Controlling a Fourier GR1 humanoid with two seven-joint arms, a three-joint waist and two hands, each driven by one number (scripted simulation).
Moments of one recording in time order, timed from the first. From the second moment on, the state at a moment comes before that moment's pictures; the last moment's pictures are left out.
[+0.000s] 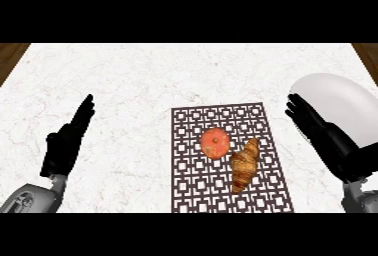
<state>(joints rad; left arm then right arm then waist) -0.15 0.49 -0.32 -1.43 0.22 0.32 0.04 -0.10 -0.49 0.20 -1.61 -0.38 0.08 0.07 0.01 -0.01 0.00</state>
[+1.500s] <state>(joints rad) -0.26 0.45 -0.29 -1.39 0.21 0.30 0.06 -0.52 -0.01 0.45 -1.15 0.95 -0.74 0.93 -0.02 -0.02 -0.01</state>
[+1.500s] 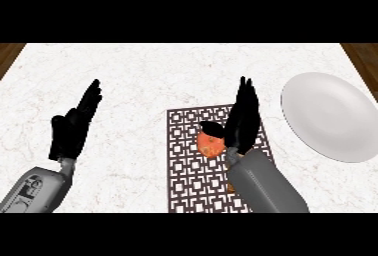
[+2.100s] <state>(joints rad) -0.27 0.44 -0.27 -1.38 0.22 0.29 0.06 -0.62 -0.01 0.49 -1.29 0.90 -0.34 1.25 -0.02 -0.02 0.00</state>
